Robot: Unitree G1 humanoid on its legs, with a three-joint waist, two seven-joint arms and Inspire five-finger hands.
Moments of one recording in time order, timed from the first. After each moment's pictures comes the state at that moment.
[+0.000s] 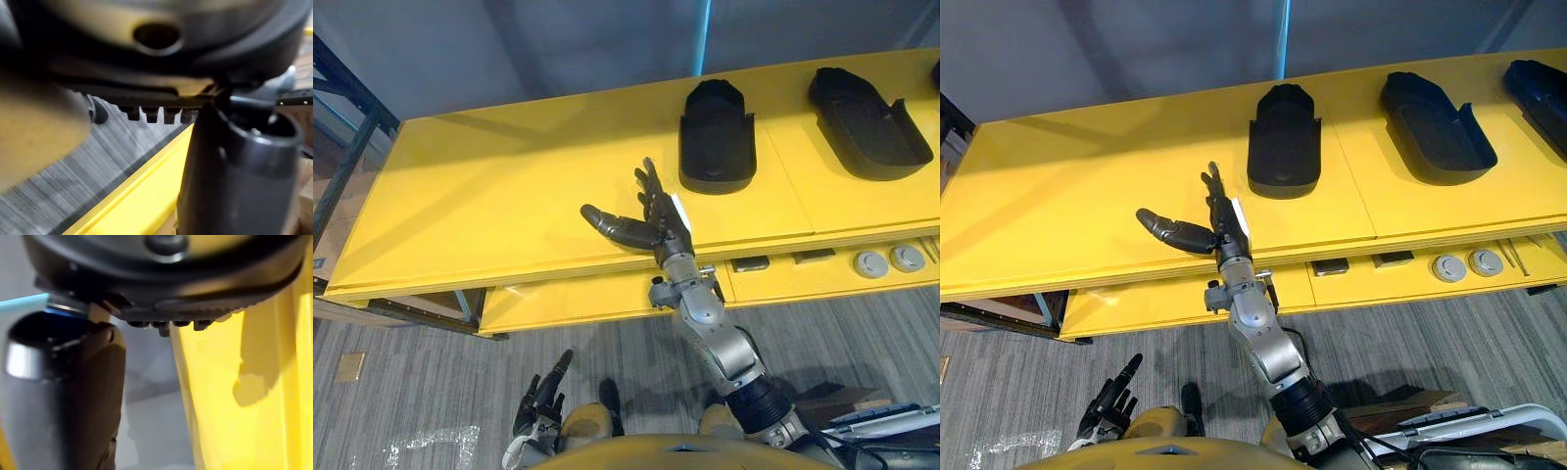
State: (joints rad) left arm 0.28 -0.07 0.21 0.70 -0.77 -0.05 0.00; right arm -0.17 -0.04 0.43 -0.04 0.12 0.01 -0.25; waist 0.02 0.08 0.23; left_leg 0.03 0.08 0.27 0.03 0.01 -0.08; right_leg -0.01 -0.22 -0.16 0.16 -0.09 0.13
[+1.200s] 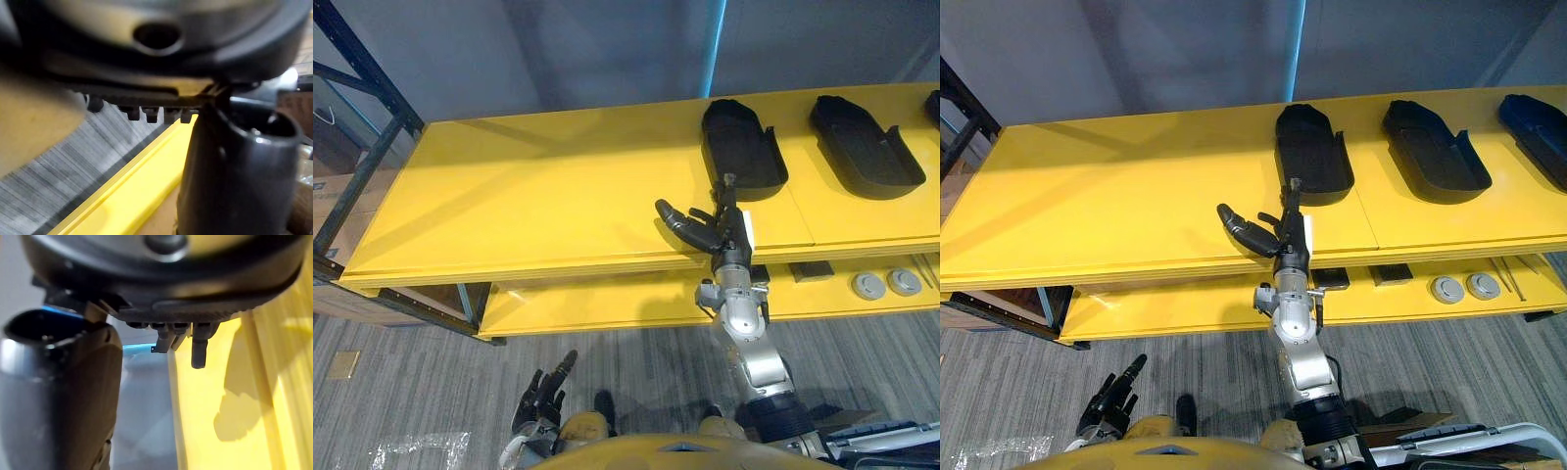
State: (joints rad) left arm 0.30 -0.02 0.16 0.70 -0.74 -0.06 -0.04; right arm -0.07 -0.04 0.16 0.02 0.04 -0.07 -0.34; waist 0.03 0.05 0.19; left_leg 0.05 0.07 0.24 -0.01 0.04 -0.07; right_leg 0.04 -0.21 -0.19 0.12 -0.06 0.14
